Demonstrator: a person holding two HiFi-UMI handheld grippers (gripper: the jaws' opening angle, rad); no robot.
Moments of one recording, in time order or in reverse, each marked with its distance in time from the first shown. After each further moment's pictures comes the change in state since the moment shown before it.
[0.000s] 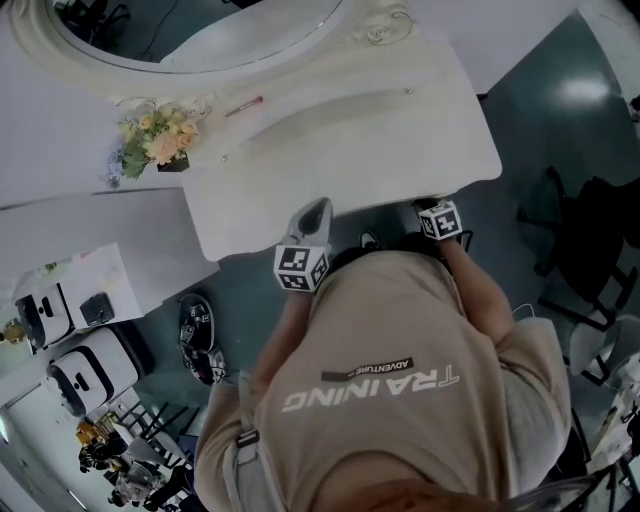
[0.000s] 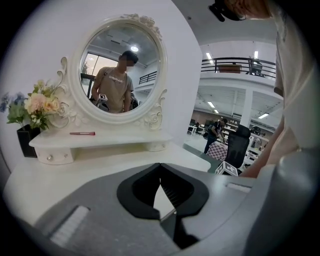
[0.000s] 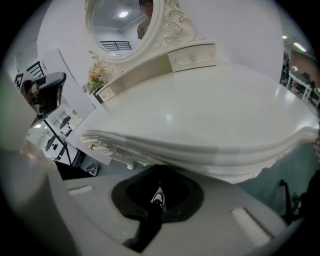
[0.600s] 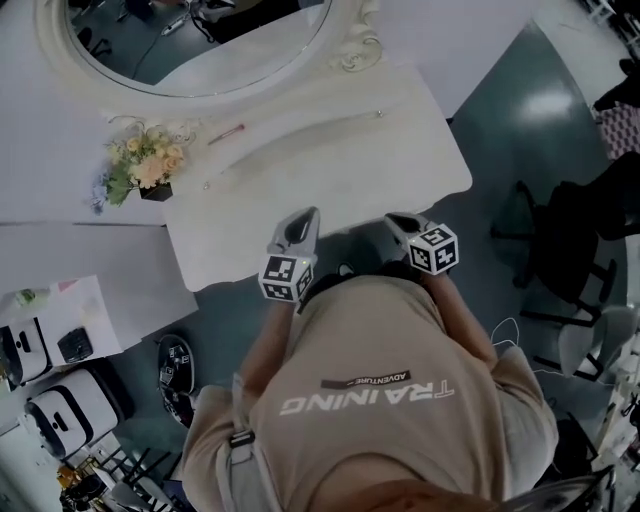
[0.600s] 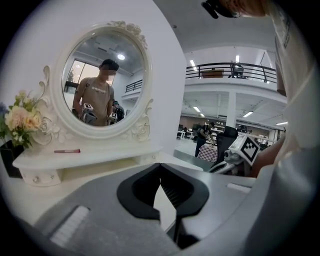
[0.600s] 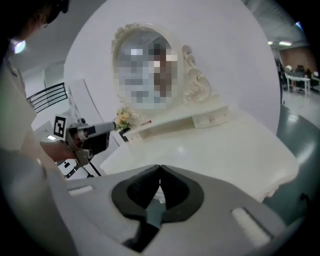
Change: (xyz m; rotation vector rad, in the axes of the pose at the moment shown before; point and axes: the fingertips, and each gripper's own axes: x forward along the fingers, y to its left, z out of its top) left arm -0.005 -0.019 0.033 0.108 -0.100 -0.126; right arm -0.128 0.103 0.095 -0.025 -0.393 0.148
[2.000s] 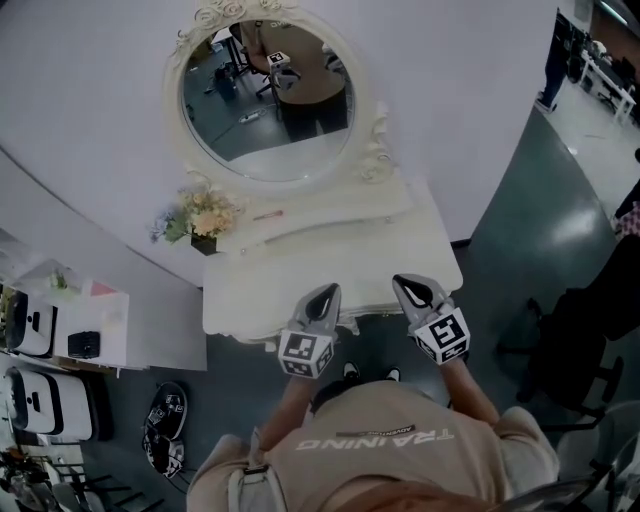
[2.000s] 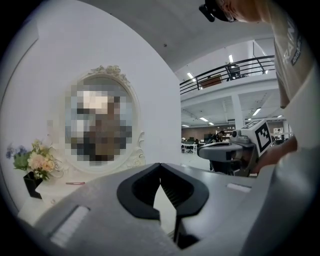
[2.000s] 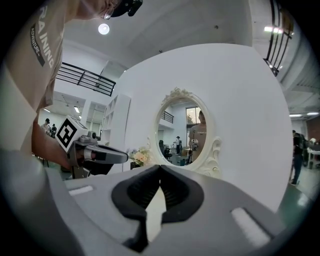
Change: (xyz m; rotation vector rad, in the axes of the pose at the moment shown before) left arm -0.057 -0.144 0.120 0.096 -0.219 0.177; right arm -0.196 0.088 0.156 -0.569 -0.486 0.060
